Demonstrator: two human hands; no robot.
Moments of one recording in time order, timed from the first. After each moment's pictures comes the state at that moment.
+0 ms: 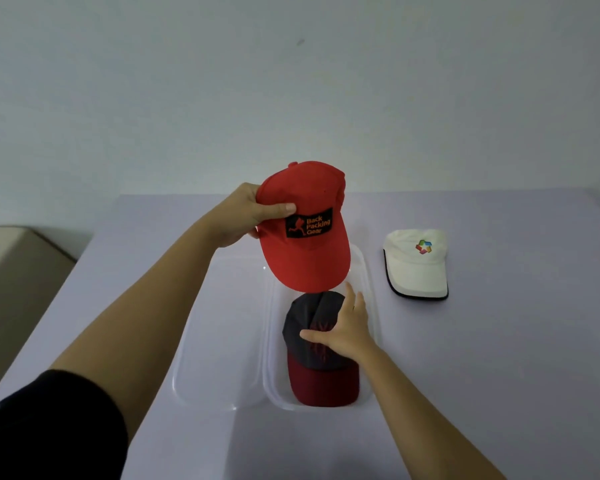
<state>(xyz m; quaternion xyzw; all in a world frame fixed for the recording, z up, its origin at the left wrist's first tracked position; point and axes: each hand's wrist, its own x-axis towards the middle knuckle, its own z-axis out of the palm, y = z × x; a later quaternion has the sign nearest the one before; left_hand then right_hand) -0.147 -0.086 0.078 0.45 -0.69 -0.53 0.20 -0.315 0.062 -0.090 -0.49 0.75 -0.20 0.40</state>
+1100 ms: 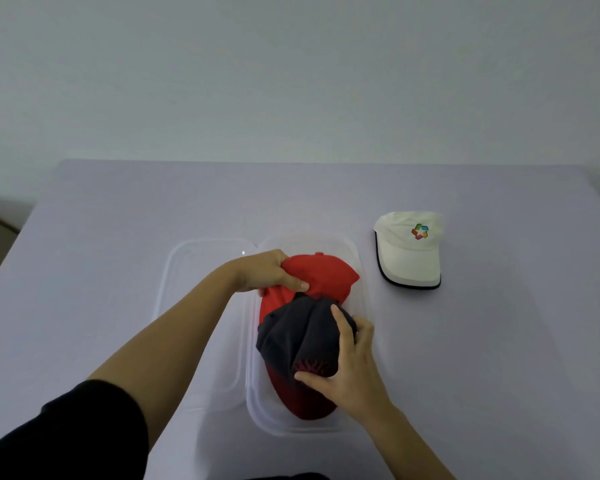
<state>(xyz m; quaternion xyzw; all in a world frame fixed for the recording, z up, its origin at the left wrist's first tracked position) -0.180 -0.088 -0.046 0.41 -0.66 -0.61 -0.10 -0.315 0.115 -0.098 -0.60 0.70 -0.26 0.28</state>
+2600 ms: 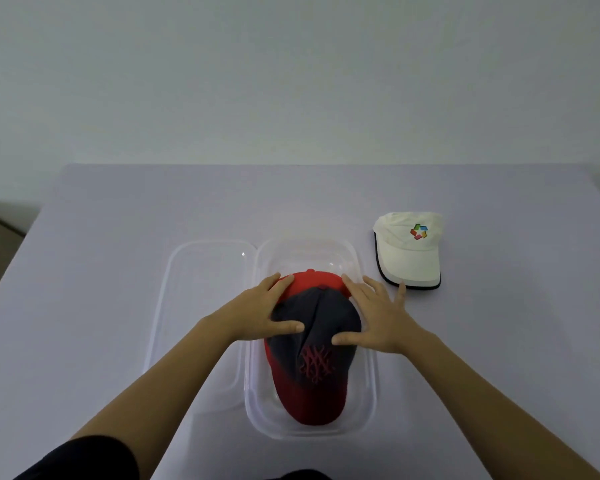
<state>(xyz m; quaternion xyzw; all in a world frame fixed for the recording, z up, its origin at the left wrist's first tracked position) -0.158 -0.029 -0.066 0.42 -0.83 -0.36 -0.11 -0.400 0.051 -0.087 -0.70 0.65 0.07 0.27</state>
